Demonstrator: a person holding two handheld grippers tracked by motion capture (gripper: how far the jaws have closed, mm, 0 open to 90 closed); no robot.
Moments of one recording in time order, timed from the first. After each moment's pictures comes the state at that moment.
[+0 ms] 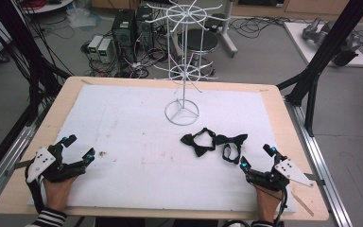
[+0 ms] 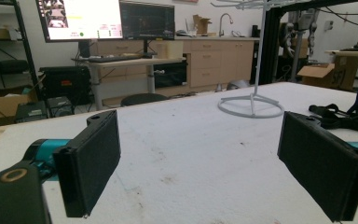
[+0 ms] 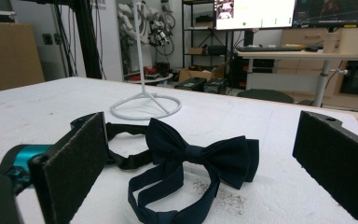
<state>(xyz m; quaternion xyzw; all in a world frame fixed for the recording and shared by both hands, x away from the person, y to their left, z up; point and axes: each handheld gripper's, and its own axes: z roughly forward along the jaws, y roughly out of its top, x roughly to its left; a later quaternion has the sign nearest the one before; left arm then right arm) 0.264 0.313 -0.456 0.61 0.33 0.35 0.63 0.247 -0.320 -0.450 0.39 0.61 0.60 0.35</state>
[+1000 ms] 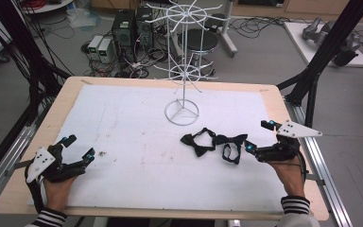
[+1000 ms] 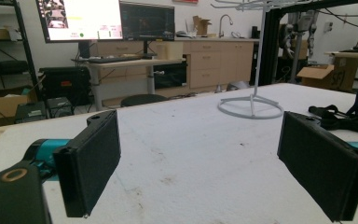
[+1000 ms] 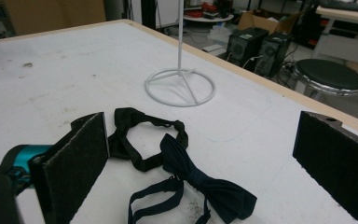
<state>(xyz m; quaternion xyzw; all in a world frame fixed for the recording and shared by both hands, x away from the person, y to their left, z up) 0.263 0.314 -0.456 0.61 0.33 0.35 0.63 0.308 -0.332 -0.360 0.30 0.76 0.52 0.23</state>
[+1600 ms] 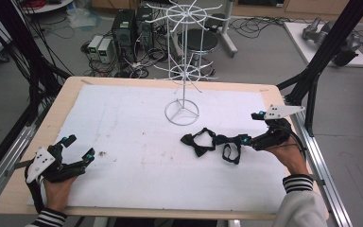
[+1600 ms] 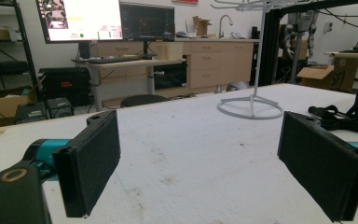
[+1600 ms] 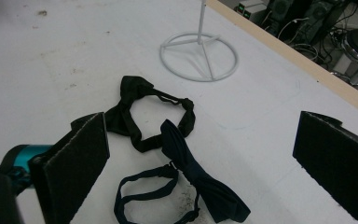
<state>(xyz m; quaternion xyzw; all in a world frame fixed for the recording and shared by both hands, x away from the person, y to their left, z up) 0.263 0.314 -0.456 0.60 0.33 0.35 0.63 0.354 -0.321 -0.342 0.25 0.84 0.45 0.17</state>
